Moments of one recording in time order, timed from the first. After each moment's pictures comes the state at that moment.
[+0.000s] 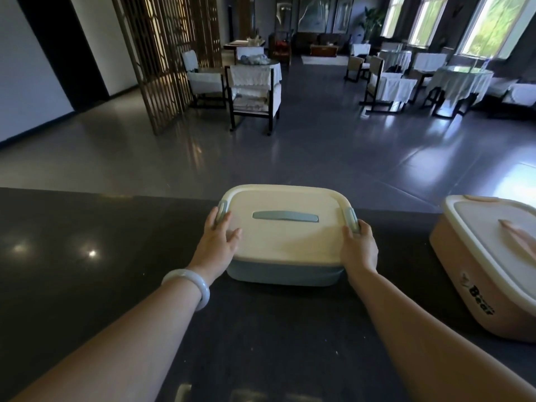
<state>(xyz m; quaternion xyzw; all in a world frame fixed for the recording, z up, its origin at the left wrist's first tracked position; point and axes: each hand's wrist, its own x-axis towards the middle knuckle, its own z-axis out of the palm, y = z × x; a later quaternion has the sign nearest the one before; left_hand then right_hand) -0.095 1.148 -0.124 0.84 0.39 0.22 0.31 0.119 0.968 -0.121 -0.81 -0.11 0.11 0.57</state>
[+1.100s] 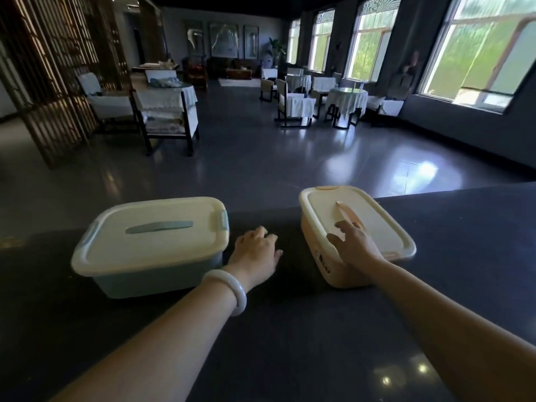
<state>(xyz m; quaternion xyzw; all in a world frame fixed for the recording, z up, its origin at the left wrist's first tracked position) 0.087 0.899 -0.070 0.98 0.12 0.09 0.10 0.236 0.715 -0.066 -0.93 -0.24 0.02 0.27</state>
